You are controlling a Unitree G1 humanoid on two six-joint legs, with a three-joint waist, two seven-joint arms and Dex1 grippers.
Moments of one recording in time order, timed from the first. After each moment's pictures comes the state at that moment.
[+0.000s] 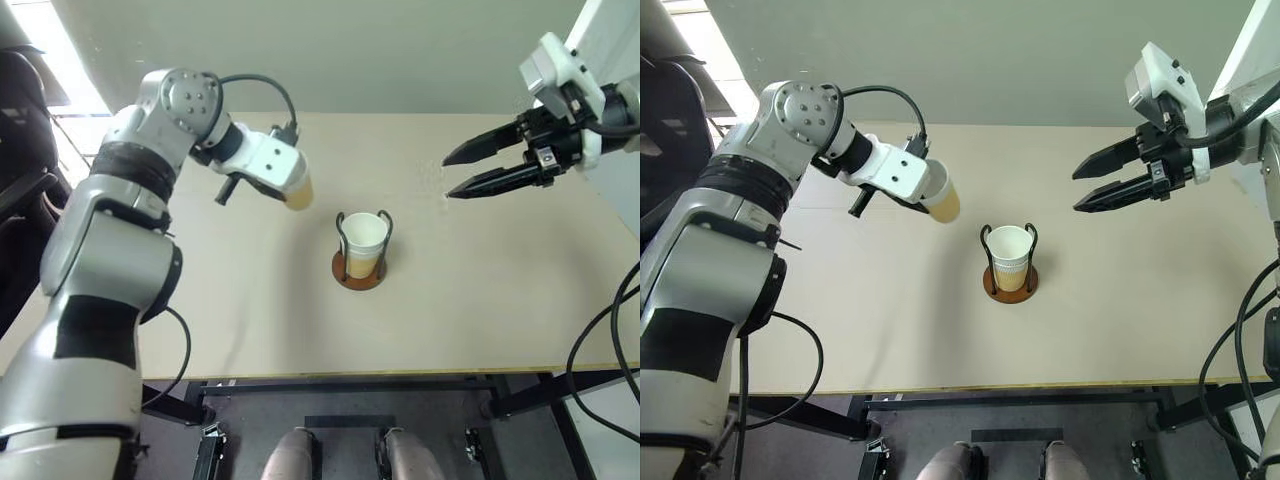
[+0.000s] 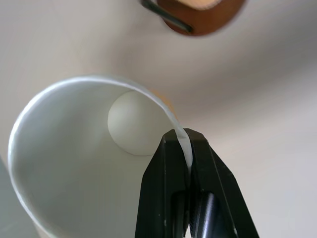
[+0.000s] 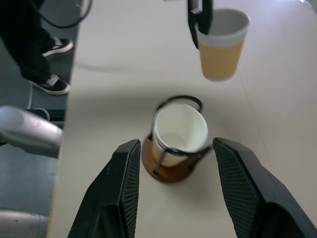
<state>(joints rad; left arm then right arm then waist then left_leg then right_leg) -1.63 0.59 -0.54 1.26 0.28 -0.63 -1.46 -1.28 -1.00 0.25 0.24 0.32 0.62 1.61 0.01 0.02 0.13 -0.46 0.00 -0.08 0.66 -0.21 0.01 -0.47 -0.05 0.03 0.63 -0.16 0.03</state>
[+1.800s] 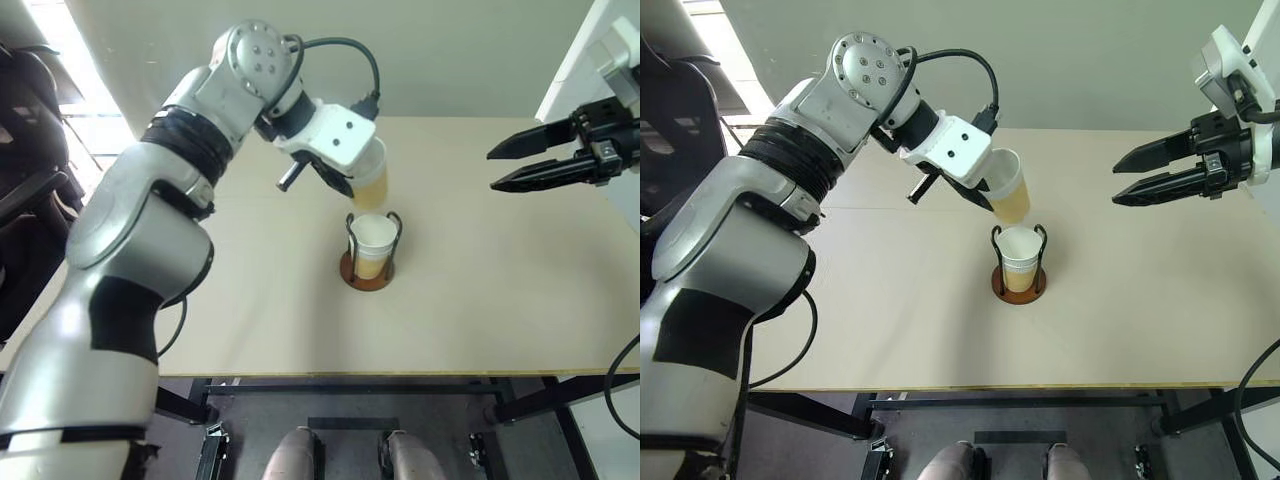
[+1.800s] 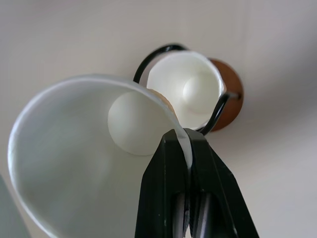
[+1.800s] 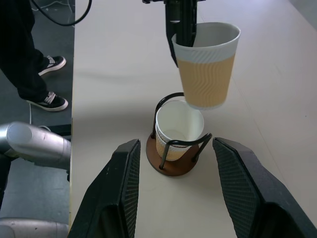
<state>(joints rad) -1.74 0.54 -0.93 1.04 -0.27 -0.46 -1.58 -1.24 -1.14 0.21 0.19 0.45 0.72 1.61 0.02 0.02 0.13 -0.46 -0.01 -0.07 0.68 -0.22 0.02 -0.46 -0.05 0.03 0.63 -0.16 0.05</state>
